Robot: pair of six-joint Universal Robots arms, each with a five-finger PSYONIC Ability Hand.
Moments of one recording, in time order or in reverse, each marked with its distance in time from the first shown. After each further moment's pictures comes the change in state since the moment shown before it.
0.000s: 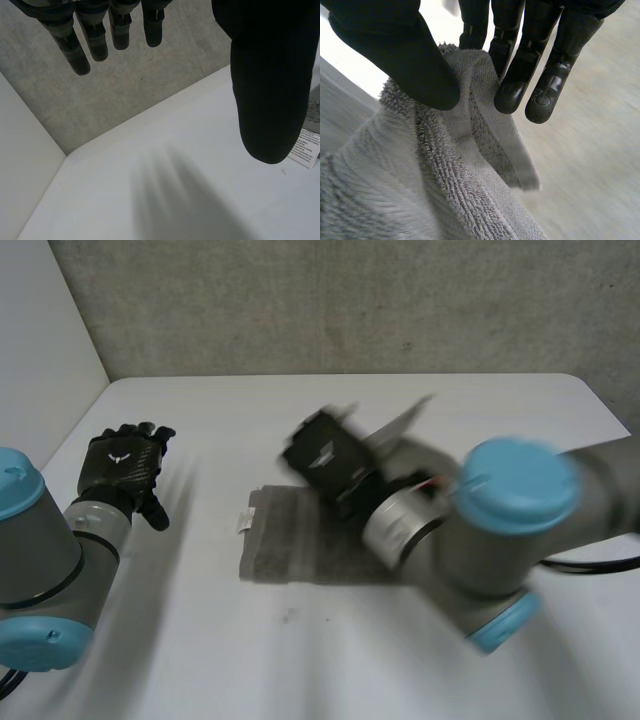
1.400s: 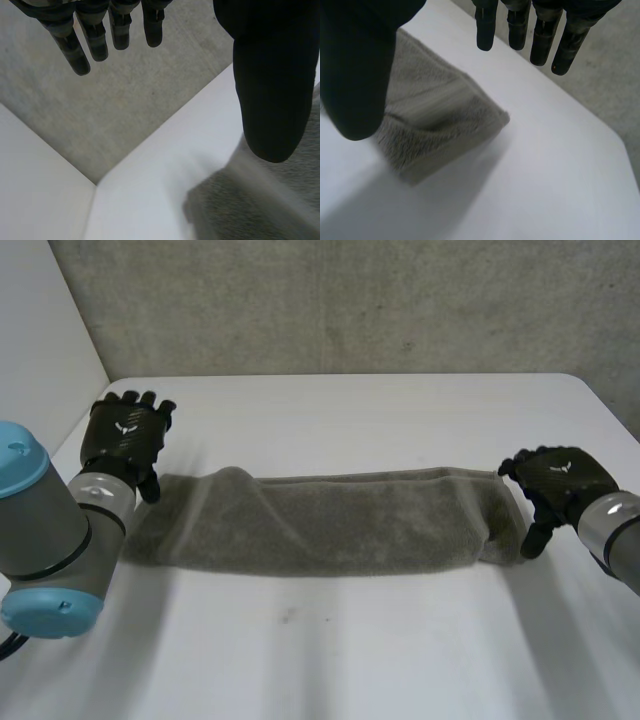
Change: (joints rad) left arm -0.016 -0.031 0.104 0.012 -0.006 0.211; right arm -0.524 -0.255 0.267 0.407 0.132 0.338; left_hand 0.000 0.001 0.000 0.000 0.000; right_hand -0.745 -0.948 -0.973 -0.961 -0.898
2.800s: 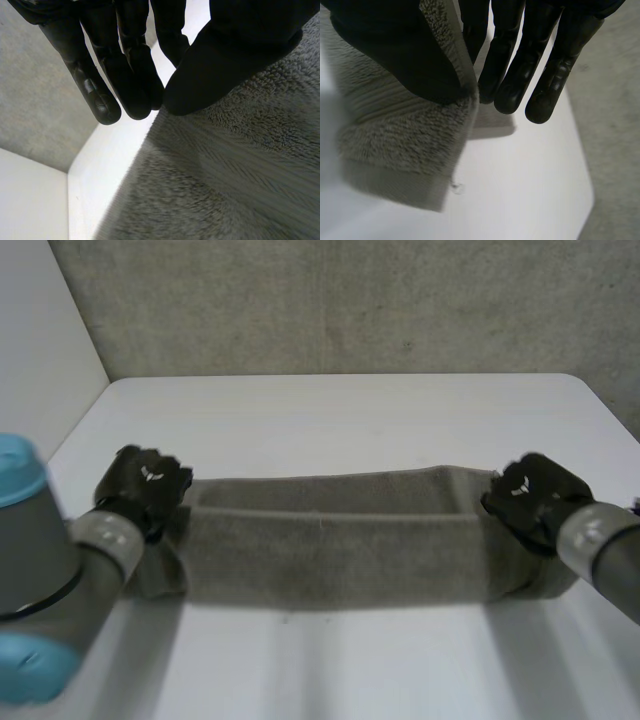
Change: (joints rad) left arm -0.080 0.121 -0.073 -0.265 -0.003 0.226; right arm 0.129 -0.088 -0.011 0.166 0.040 -0.558; left_hand 1.031 1.052 1.046 1.050 1.010; right_hand 0.765 0.950 0.970 0.962 0.922
